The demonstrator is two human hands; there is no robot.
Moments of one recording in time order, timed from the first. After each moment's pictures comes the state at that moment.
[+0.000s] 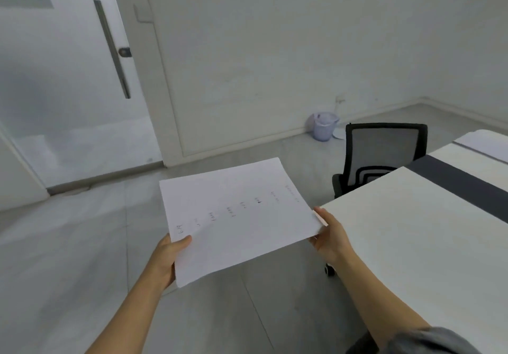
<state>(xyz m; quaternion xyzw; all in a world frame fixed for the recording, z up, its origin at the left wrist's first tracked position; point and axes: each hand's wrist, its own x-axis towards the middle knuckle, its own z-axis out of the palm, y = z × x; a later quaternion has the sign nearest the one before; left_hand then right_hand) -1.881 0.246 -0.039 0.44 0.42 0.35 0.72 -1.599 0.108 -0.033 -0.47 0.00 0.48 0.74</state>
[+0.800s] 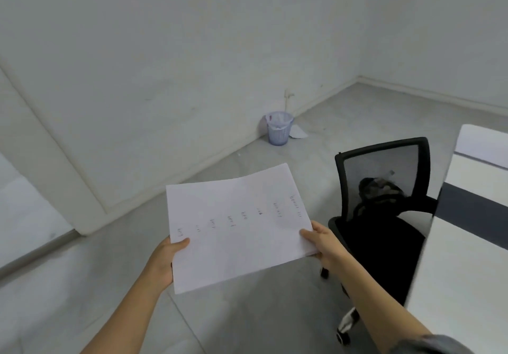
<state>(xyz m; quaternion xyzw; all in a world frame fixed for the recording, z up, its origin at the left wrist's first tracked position) -1.525 0.695 -0.071 0.46 0.38 0.18 0.78 -1.300 0.457 -0.081 -0.67 -0.08 0.38 0.63</state>
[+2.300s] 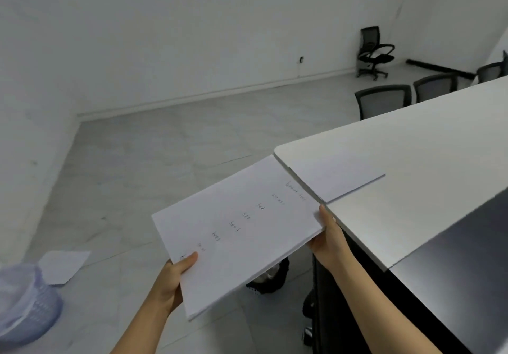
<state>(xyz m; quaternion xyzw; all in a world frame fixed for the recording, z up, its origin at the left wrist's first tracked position) -0.535 0.723 -0.071 0.57 0.04 -0.31 0.76 -0.643 0.446 -0.035 -0.40 0.28 -0.16 0.86</state>
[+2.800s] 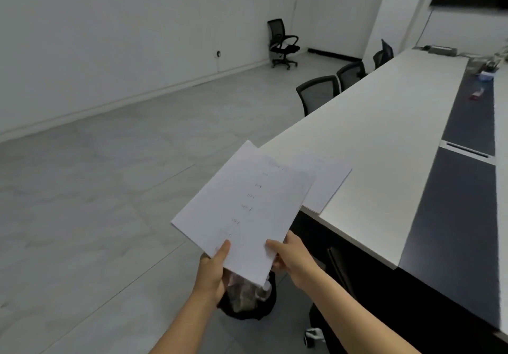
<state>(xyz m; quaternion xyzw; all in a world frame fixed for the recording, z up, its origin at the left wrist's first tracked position) -0.389 0.607 -0.066 0.51 -0.03 -0.41 0.76 -0.503 0.498 -0.039 -0.55 0.42 -0.13 0.71</state>
